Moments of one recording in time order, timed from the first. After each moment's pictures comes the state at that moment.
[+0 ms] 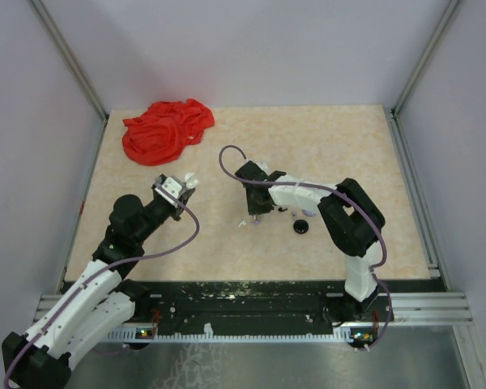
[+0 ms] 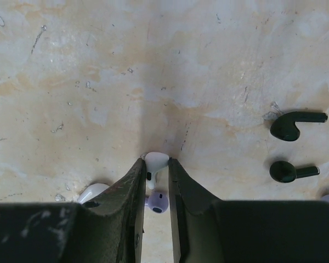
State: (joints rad) left arm -0.48 0.69 0.51 0.12 0.15 0.28; right arm 0.77 1.92 1.28 -0.51 0.19 0.58
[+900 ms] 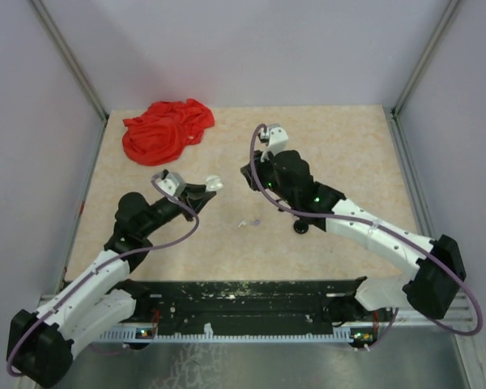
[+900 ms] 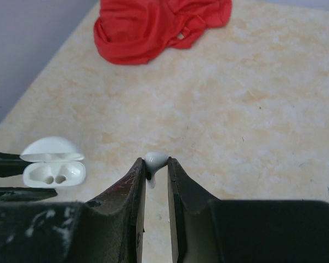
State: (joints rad) left arm -0.48 0.82 0.47 0.39 0.44 0.02; right arm 0.84 1.31 1.08 -0.06 0.21 0.31
